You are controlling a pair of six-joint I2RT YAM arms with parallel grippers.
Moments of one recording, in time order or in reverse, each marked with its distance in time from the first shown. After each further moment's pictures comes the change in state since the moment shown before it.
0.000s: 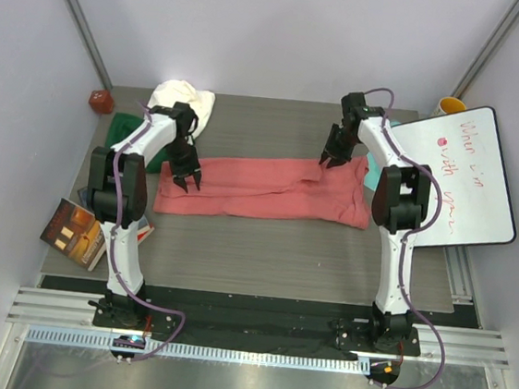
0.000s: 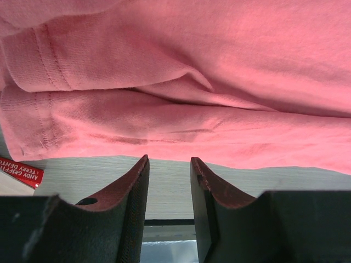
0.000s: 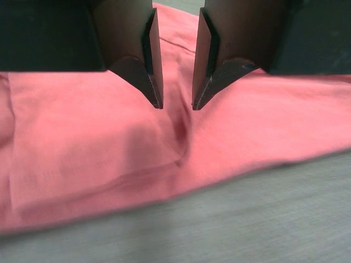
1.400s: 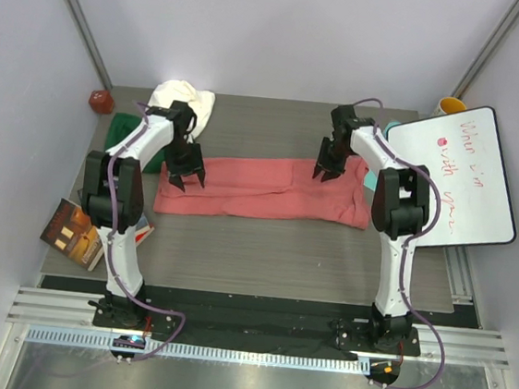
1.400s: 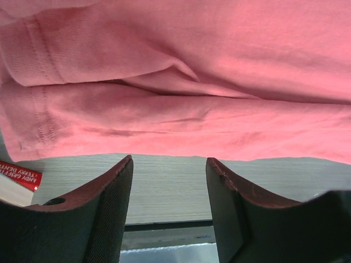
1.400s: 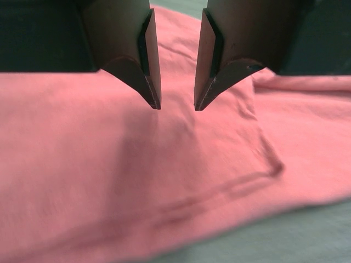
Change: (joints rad) left arm -0.003 -0.057 -0.044 0.040 0.013 0.021; right arm 0.051 -0.075 -0.203 0.085 0.000 -0.027
